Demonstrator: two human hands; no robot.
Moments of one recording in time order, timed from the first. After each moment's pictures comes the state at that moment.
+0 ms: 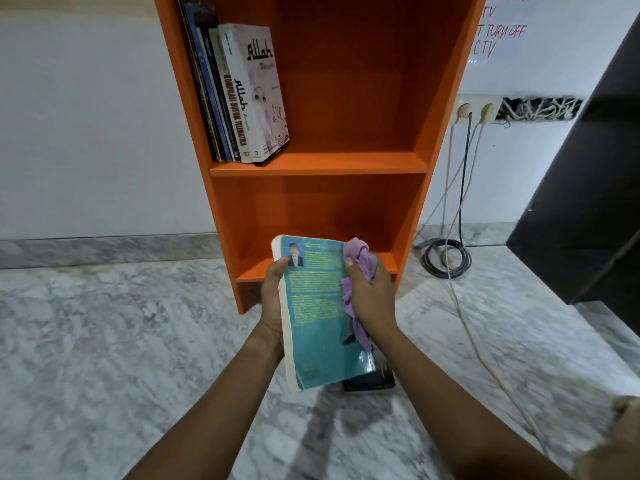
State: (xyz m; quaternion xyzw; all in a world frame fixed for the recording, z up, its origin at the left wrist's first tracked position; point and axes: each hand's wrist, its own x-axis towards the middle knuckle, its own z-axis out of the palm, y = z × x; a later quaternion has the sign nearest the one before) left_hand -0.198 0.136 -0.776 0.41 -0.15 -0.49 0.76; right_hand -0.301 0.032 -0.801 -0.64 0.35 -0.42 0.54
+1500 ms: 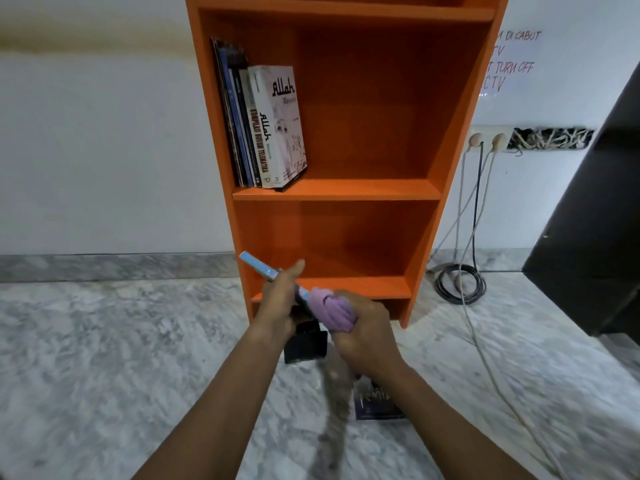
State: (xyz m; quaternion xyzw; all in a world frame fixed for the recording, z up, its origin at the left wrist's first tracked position) left_hand -0.156 0.120 -0.753 0.56 -0.05 -0.40 0.72; right_hand -0.294 0.055 -0.793 -0.84 0.17 -0.40 0.33
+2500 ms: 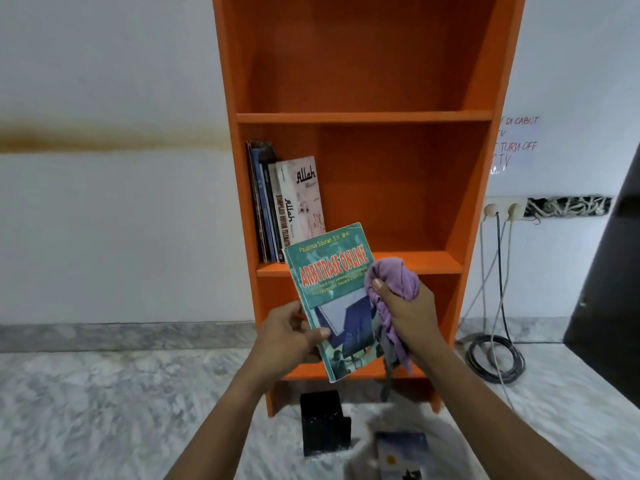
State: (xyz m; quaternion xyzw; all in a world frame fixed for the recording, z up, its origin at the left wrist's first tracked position) left_hand -0.120 0.146 -0.684 0.68 -0.37 -0.24 0.59; right_hand -0.254 -0.021 -0.682 -0.65 0.22 -0.47 0.55
